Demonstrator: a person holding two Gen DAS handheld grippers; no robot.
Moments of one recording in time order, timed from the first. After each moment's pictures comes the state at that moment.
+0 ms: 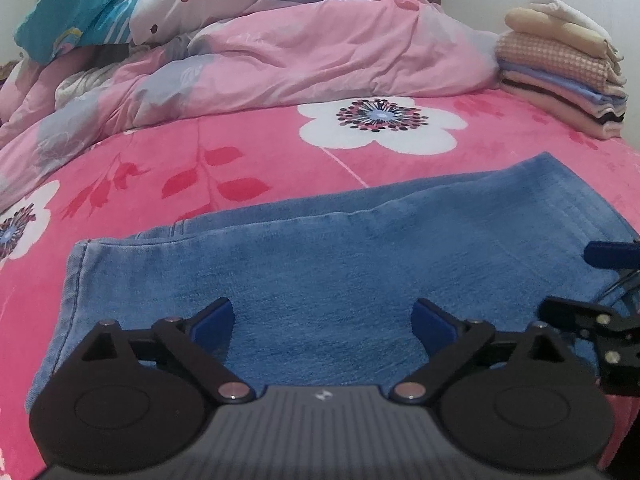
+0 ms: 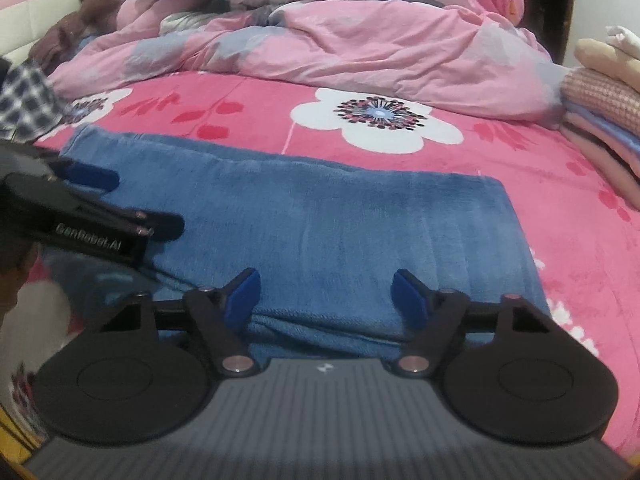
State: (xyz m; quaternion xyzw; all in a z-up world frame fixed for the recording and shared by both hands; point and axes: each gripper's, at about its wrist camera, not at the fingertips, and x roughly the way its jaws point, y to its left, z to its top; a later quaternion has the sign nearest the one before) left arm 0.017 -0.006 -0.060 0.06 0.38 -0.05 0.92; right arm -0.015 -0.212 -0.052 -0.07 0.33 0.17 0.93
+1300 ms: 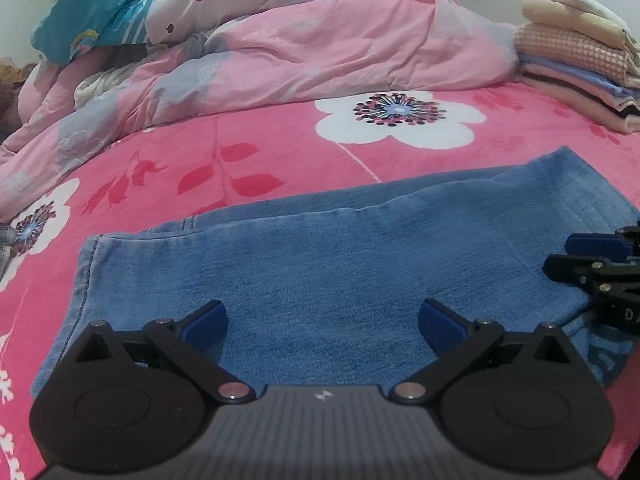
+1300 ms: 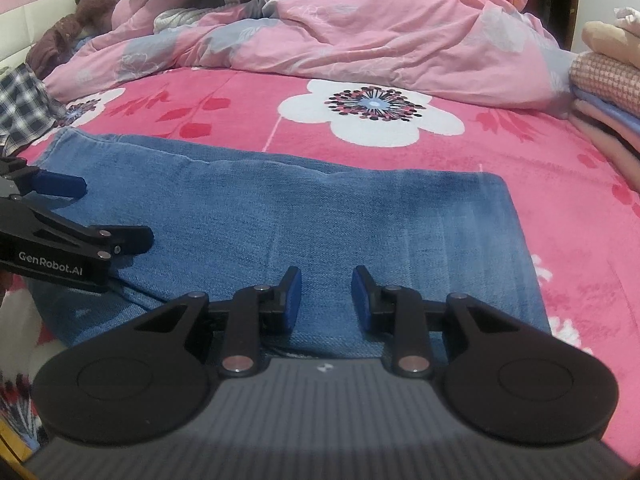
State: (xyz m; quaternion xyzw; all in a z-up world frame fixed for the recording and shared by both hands) left arm 0.016 -0.016 -0.062 0.08 0.38 -0.01 0.92; right arm 0.018 -0.224 -0.065 -0.06 0.34 0.18 0.92
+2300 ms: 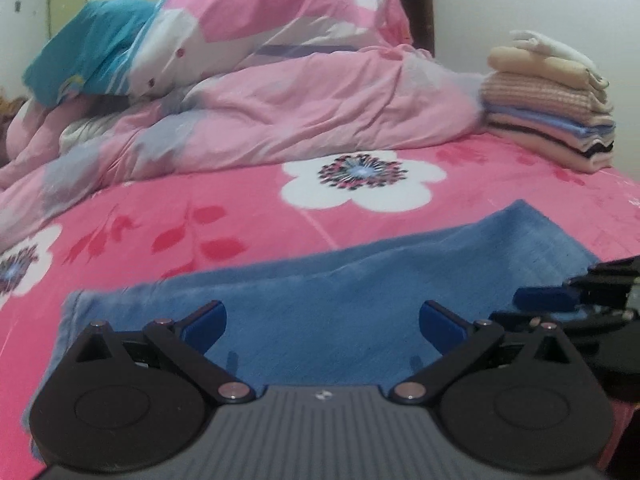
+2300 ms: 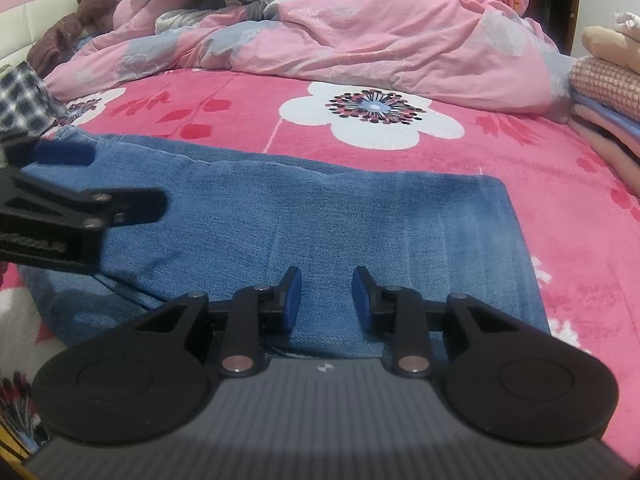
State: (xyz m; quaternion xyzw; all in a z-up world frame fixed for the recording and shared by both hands) left arm 0.012 -0.045 -0.040 0.07 0.30 -0.05 0.95; right arm 0.017 -0.223 -0.065 -0.07 0.33 0.18 0.92
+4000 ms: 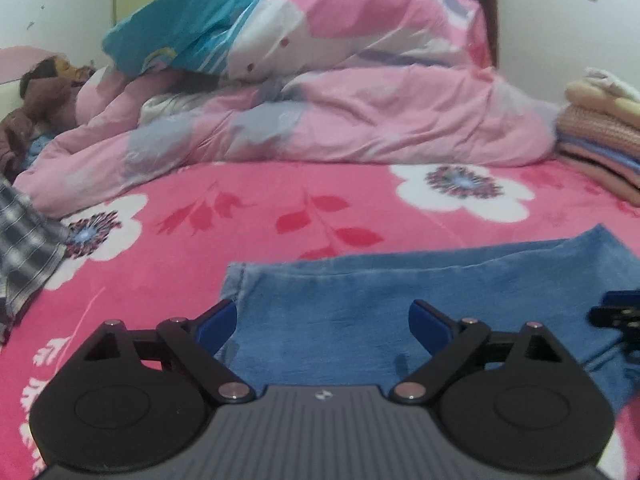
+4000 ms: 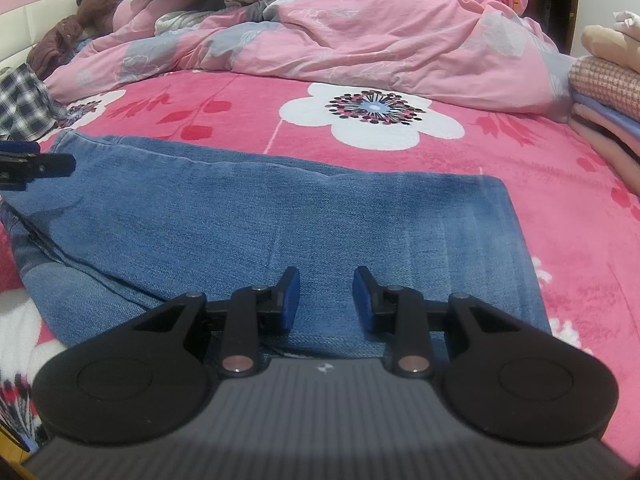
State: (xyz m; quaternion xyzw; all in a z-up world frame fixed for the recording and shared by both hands) left arm -0.018 0.069 -0.029 0.03 0.29 0.02 0.96; right arm 0.015 -0.224 -0.066 -0.06 0.33 0.18 0.92
